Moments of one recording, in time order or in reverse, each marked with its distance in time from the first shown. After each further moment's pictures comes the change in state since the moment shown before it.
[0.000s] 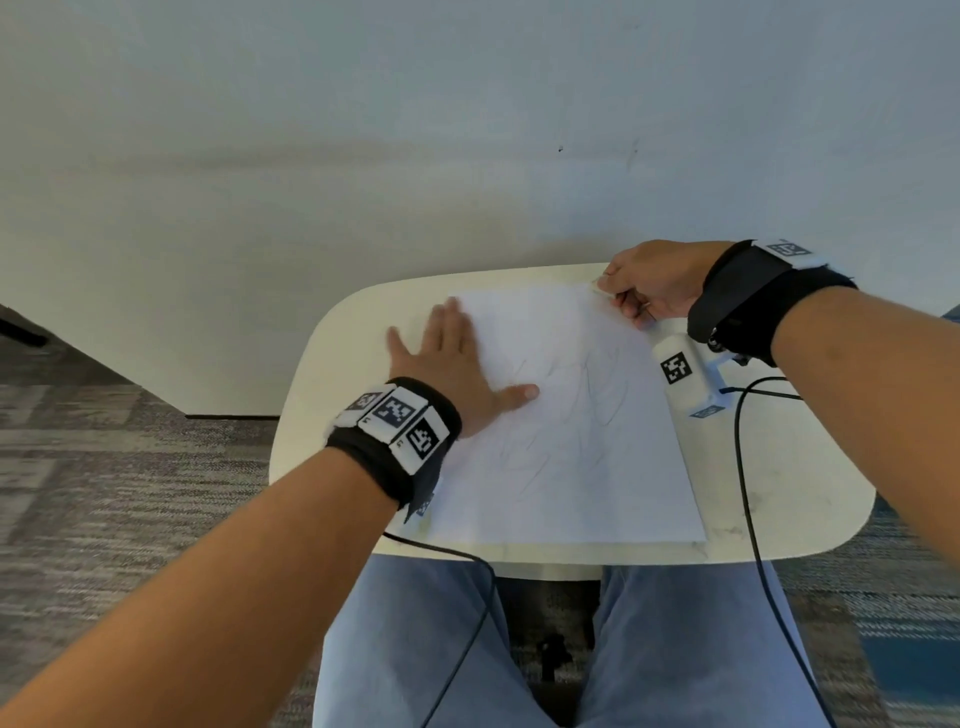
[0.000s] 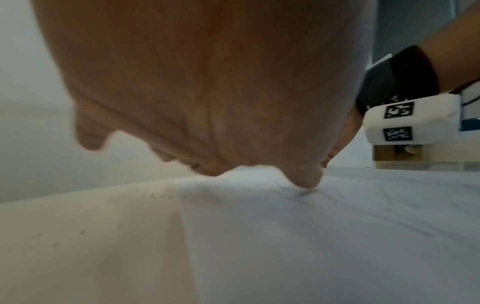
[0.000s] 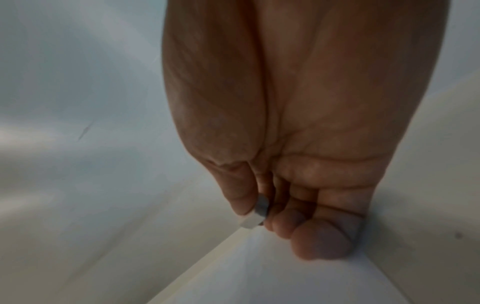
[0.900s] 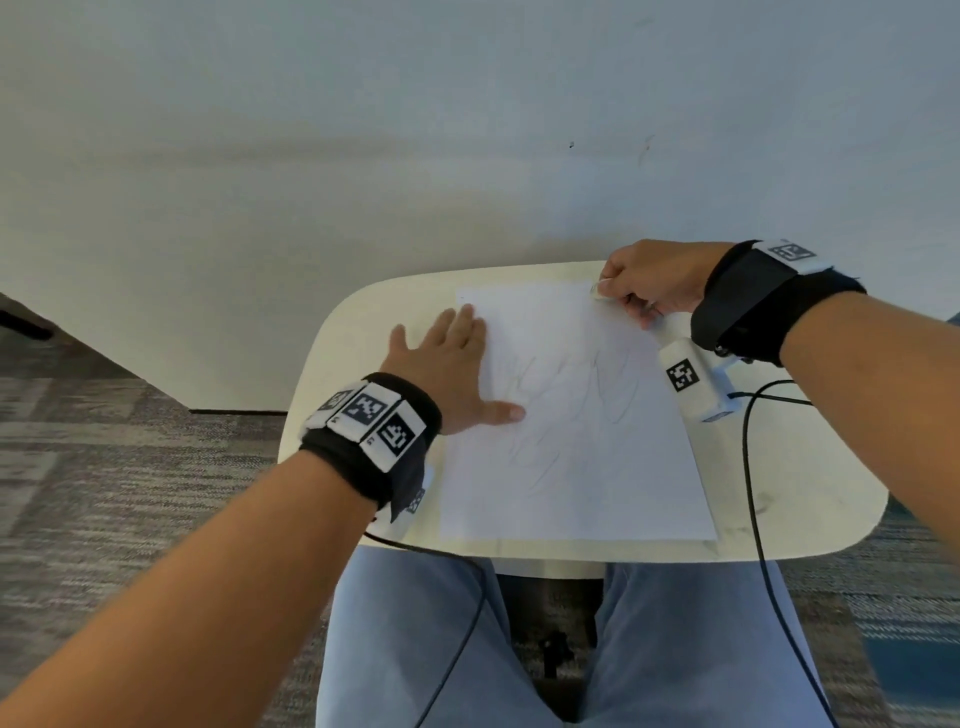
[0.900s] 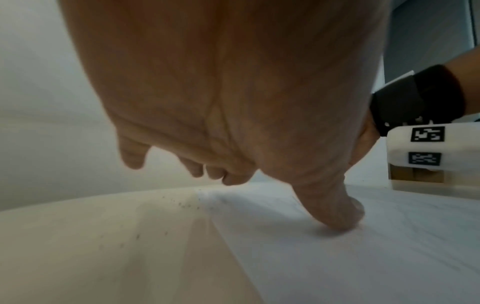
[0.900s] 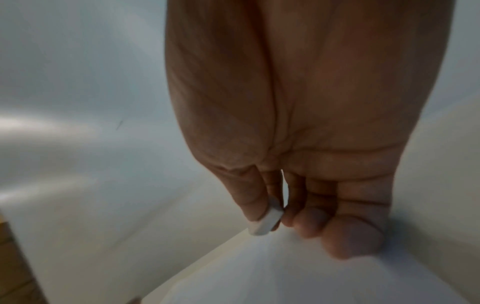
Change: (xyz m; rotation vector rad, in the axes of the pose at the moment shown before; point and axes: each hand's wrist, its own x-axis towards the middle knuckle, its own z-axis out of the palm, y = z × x) left_hand -0.007 -0.021 -0.004 -0.026 -0.011 0.116; right_hand 0.004 -0.002 0.005 -0.231 0.024 -0.107
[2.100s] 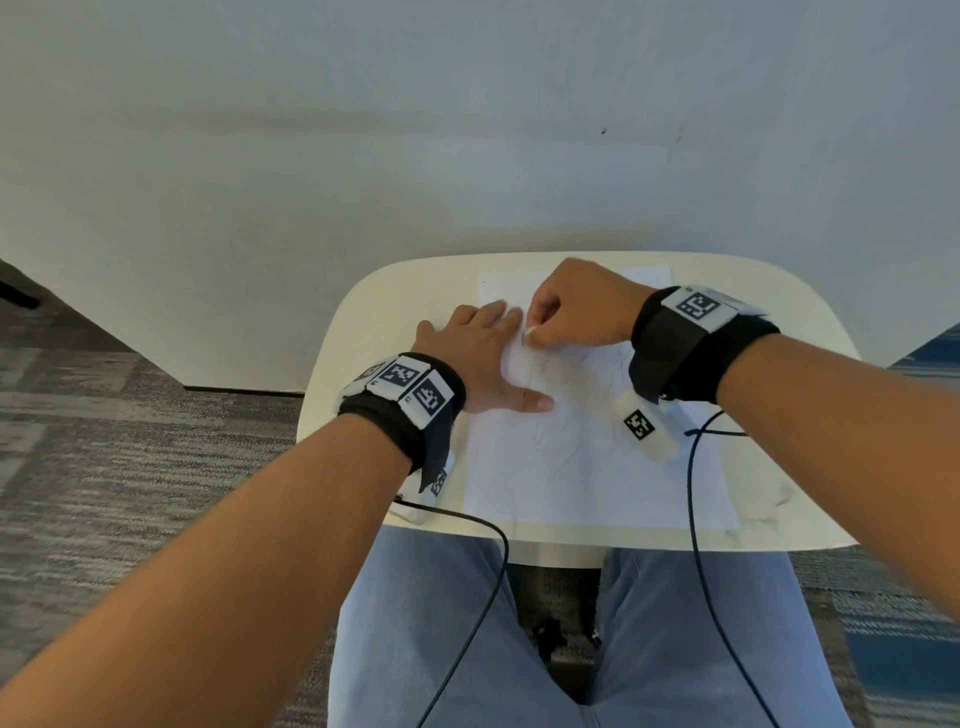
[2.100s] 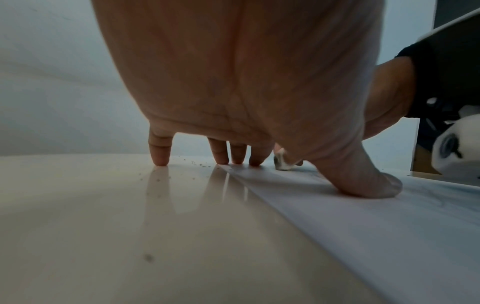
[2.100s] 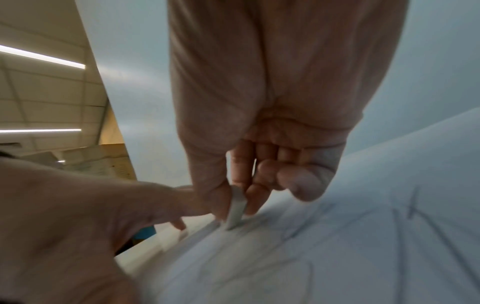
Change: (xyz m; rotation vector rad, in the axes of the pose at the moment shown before) left_hand 0.013 -0.008 0.012 -0.128 0.063 0.081; right_hand -0.006 -0.040 0.078 -0.404 0.022 -0.408
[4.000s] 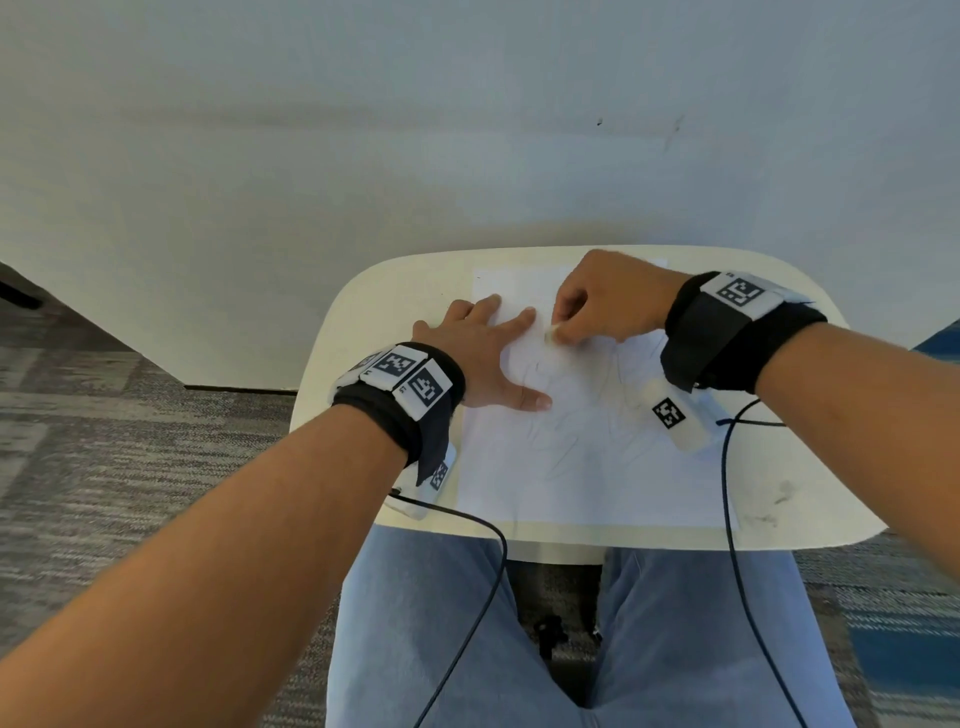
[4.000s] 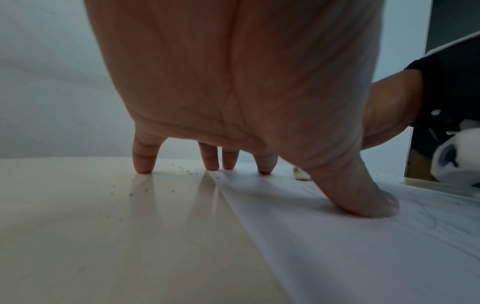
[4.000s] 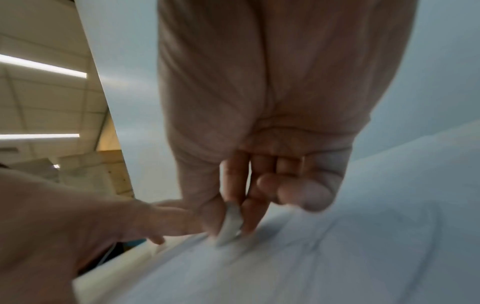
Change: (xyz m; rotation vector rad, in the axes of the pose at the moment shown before) left_hand -0.001 0.008 -0.009 0.035 -0.086 -0.028; right_hand -0.013 0.017 -0.017 -0.026 -0.028 0.043
